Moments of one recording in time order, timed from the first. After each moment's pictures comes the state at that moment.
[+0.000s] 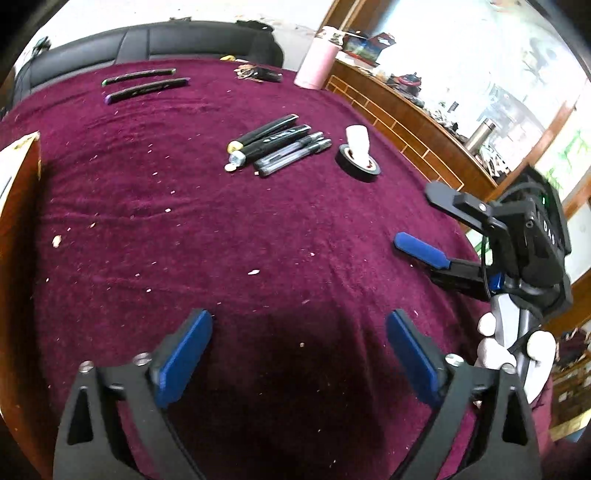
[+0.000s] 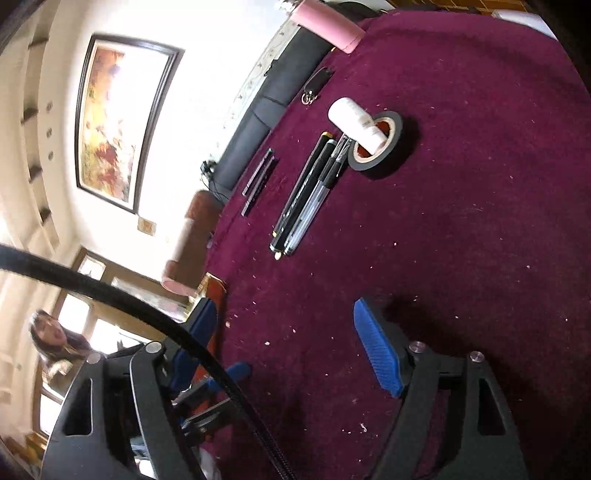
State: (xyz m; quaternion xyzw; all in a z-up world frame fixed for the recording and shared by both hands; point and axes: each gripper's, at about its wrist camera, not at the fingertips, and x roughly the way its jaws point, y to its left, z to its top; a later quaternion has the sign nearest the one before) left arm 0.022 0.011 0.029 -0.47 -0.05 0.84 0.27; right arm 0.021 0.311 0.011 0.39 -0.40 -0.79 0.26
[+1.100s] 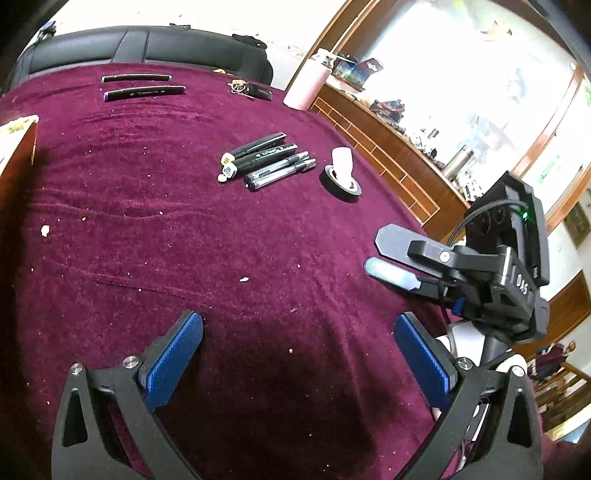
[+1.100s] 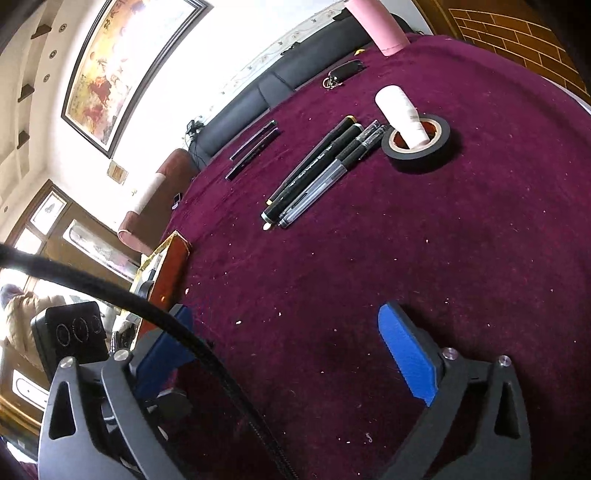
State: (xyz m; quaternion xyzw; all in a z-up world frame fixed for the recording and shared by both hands) left arm 0.019 -0.002 0.026 -0.44 -0.11 0.84 0.30; right arm 0.025 0.271 0.016 0.41 -0.26 -0.84 0.24
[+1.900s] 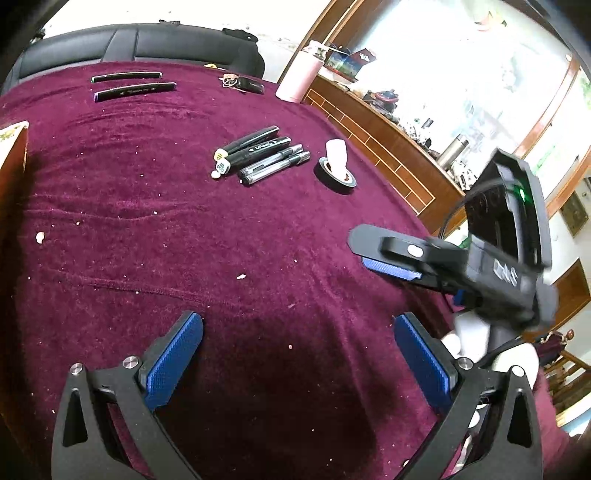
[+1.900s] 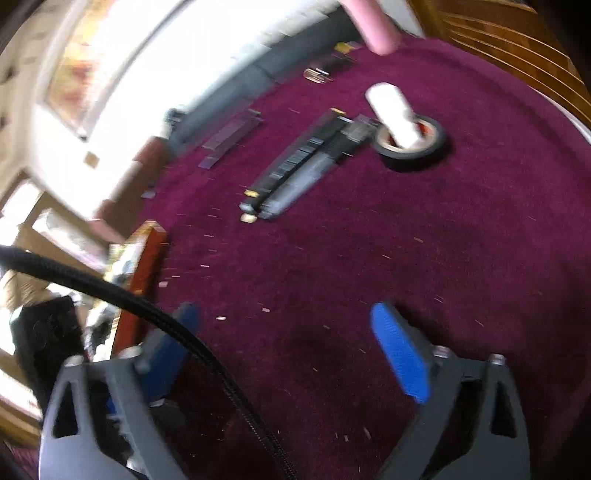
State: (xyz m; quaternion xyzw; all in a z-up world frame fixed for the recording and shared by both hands) left arm 0.017 -0.004 0.026 -0.45 -0.11 0.83 0.32; right arm 0.019 0.257 0.028 0.47 -0.22 -0.84 0.17
